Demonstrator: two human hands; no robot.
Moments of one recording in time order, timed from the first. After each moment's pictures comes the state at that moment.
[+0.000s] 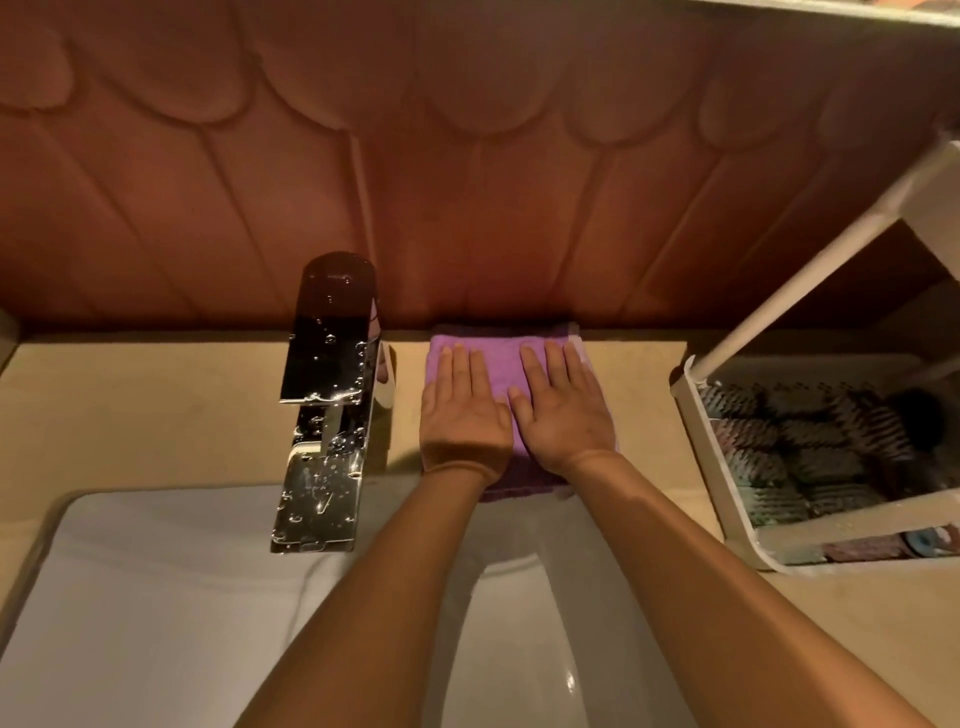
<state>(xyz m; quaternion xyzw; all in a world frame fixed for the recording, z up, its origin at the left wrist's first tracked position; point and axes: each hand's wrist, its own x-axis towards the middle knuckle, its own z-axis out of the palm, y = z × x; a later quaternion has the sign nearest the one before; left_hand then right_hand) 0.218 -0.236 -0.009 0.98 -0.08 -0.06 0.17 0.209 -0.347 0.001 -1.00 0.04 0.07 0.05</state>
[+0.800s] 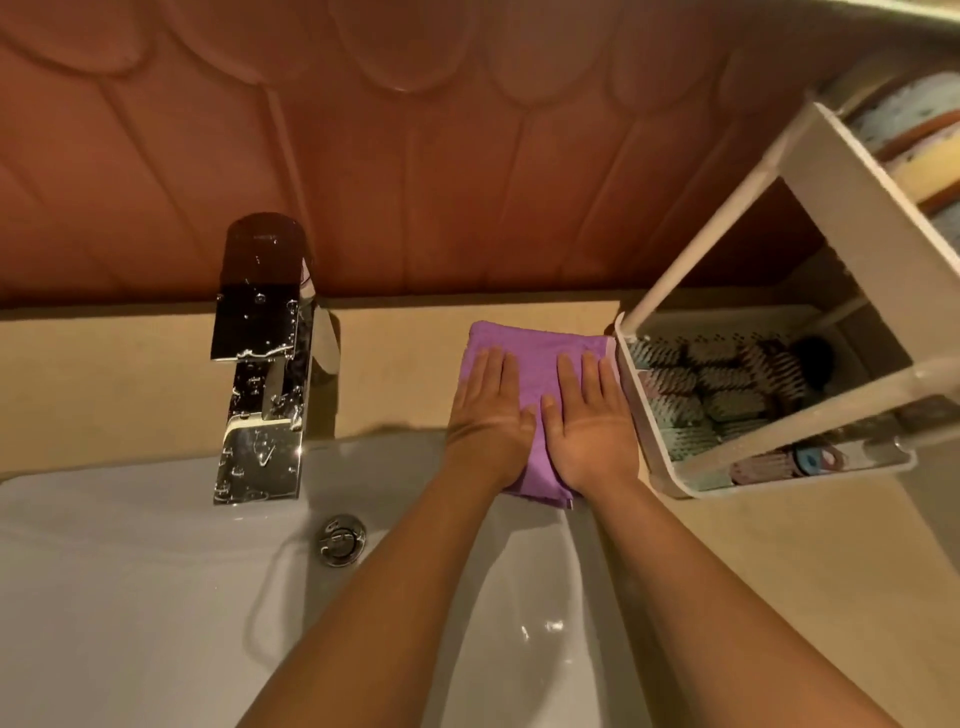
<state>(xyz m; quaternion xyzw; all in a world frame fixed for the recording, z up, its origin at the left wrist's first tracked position) 0.169 -0.285 -0.004 0.94 -0.21 -0.14 0.23 0.130 -0.402 -0.008 -0.99 0.15 0.05 0.03</state>
